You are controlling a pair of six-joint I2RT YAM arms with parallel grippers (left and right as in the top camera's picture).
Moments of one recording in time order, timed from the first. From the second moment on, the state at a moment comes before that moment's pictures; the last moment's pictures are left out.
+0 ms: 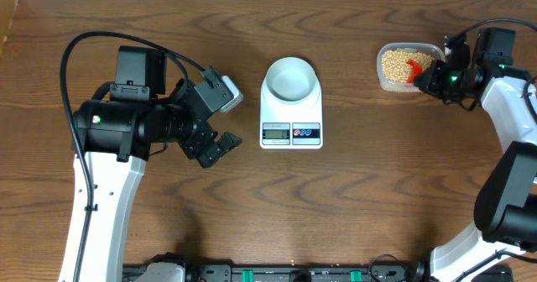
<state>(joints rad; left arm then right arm) -0.11 1.30 1.44 -1.27 0.49 0.74 -0.23 1.85 1.31 -0.58 -0.50 0.18</state>
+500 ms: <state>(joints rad) -0.11 1.30 1.44 -1.27 0.49 0.74 -0.24 1.89 1.32 -0.58 -0.55 0.19</state>
